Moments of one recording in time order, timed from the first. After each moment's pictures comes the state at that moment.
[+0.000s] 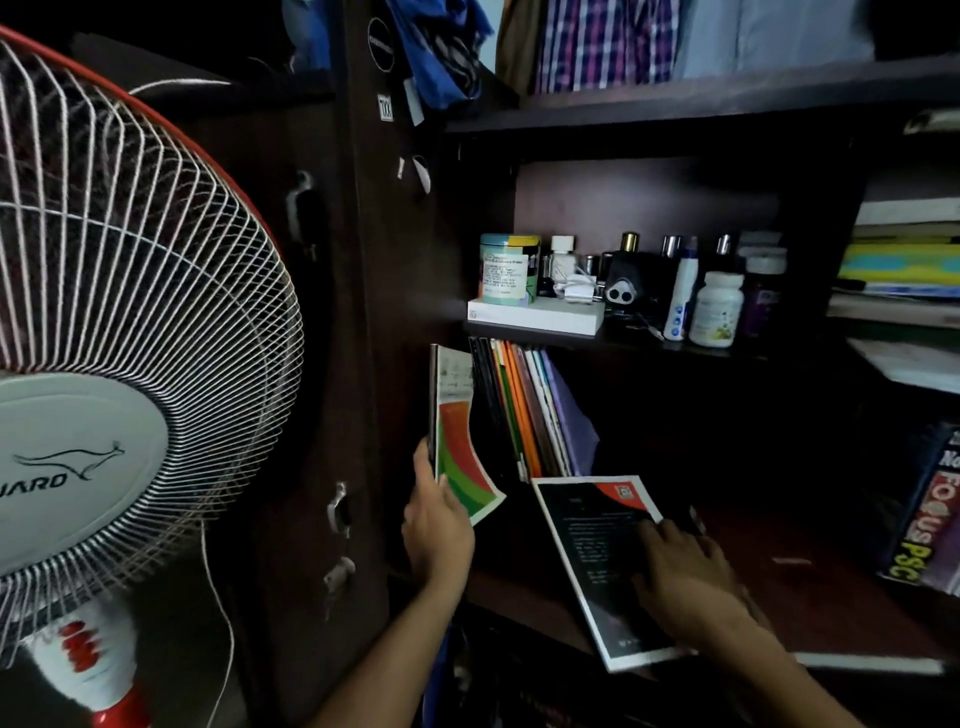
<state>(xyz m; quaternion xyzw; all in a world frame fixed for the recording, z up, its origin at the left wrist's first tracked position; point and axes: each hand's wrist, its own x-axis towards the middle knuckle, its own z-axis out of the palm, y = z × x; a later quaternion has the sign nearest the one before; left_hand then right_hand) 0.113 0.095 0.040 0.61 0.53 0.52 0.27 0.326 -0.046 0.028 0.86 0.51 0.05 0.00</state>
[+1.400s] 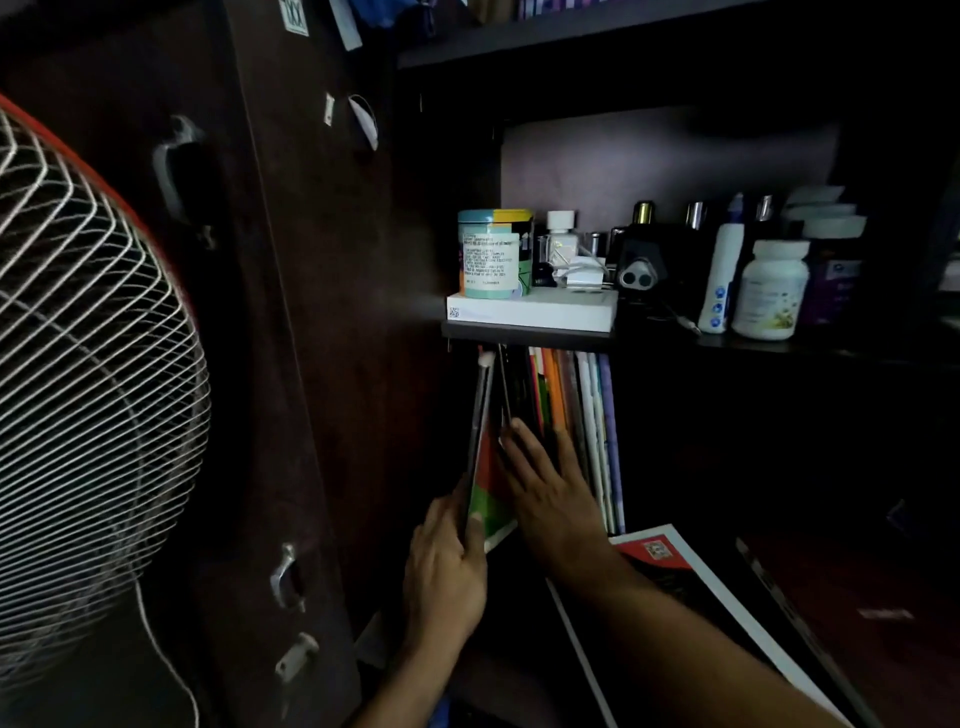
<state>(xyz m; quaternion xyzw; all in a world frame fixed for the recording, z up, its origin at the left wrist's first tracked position) 0.142 0.150 0.010 0.74 0.45 0.43 0.27 0.294 0.136 0.030 0.70 0.64 0.32 0.04</state>
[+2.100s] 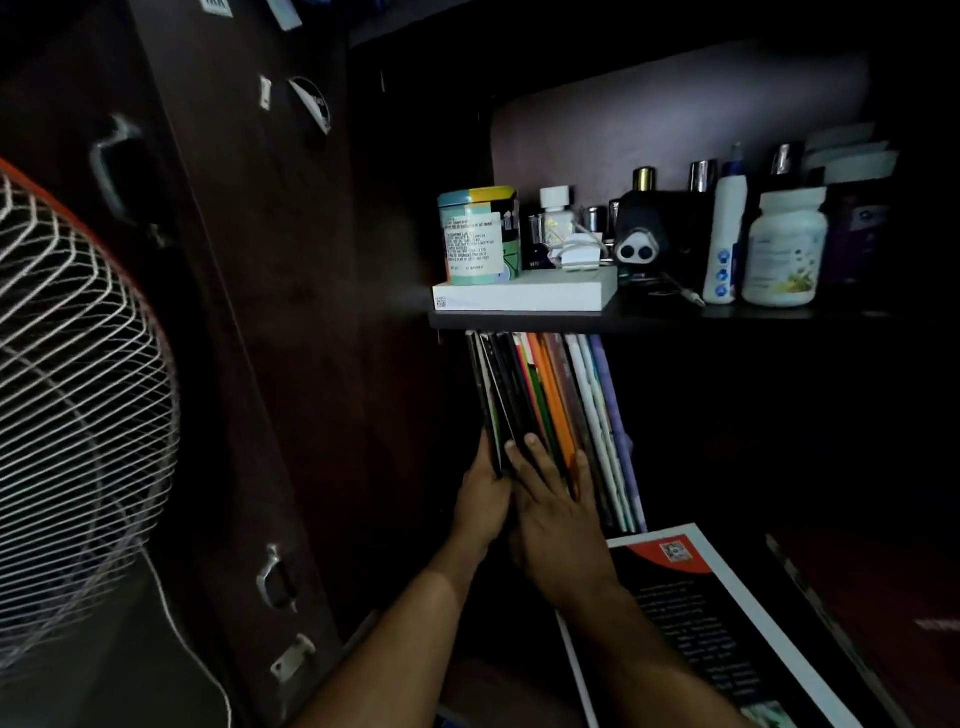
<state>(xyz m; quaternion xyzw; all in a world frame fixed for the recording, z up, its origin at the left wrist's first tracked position) 0.213 0.221 0.013 0.68 0.37 0.40 0.49 0.295 0.139 -0.006 0.67 0.65 0.29 -0.22</state>
